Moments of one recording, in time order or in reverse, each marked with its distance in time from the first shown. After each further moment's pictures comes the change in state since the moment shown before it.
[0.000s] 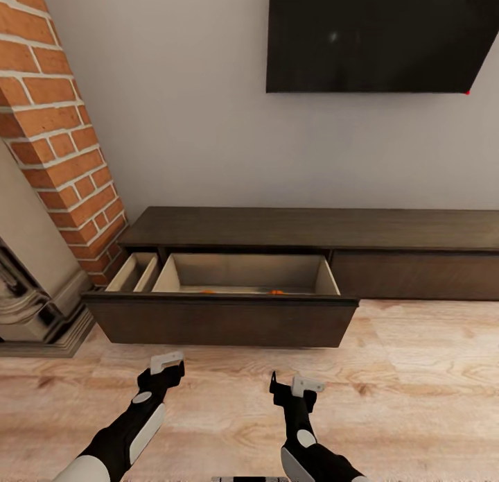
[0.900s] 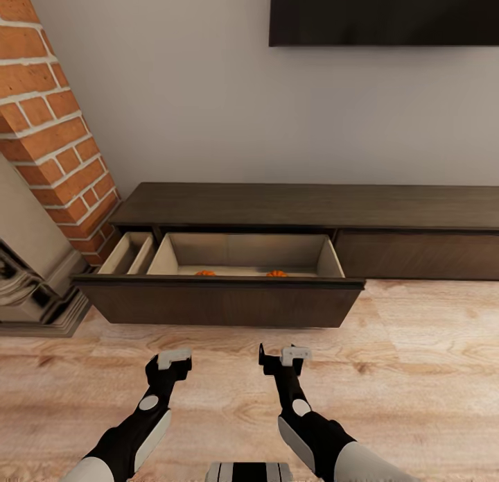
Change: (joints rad) left arm 0.000 -0.011 -0.073 0.009 -0.088 -0.167 -0.003; right arm -0.100 0.006 -0.008 -0.002 0.108 -0.019 0.124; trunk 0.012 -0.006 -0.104
